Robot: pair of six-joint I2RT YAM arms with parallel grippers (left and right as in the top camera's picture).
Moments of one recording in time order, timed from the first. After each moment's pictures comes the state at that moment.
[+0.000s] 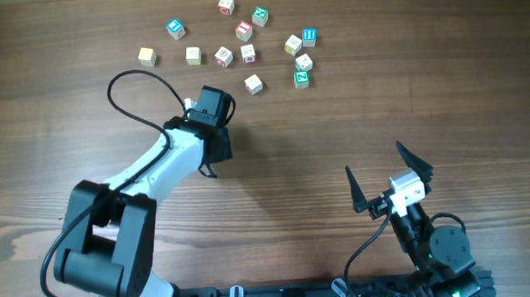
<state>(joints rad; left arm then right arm) -0.37 1.74 0.97 -0.57 -0.19 -0.48 0.46 0.02 0.01 0.01 0.09 -0.18</state>
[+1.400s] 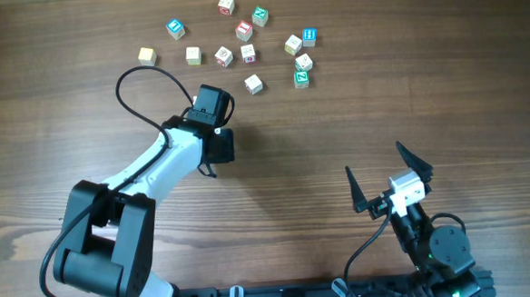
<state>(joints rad) -0.36 1.74 0.97 -0.55 -0.08 -0.34 0.46 0.02 0.01 0.01 0.09 -0.18</state>
